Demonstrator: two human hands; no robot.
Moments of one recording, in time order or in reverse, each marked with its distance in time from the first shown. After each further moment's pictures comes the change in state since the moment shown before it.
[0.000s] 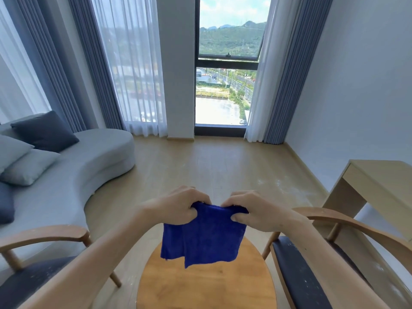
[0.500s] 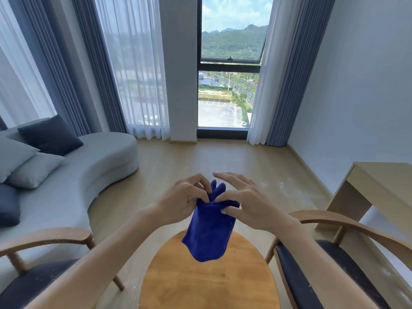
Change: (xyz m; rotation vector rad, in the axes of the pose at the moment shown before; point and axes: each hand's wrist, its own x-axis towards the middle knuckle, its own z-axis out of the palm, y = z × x) left_hand -0.003 0.002 0.003 -0.094 0.426 0.212; right_hand 0.016 -0.007 0.008 -0.161 0.344 -0.160
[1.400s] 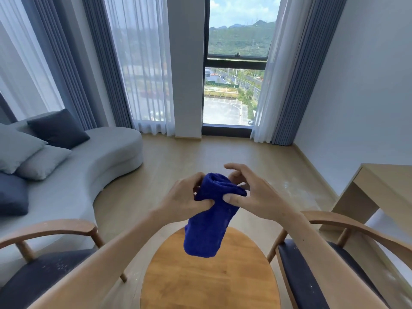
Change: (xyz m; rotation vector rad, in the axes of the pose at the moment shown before) left_hand 0.001 -0.011 0.020 -0.370 0.114 -0.254; right_hand 0.004 0.002 -0.015 0.543 0.029 0.243
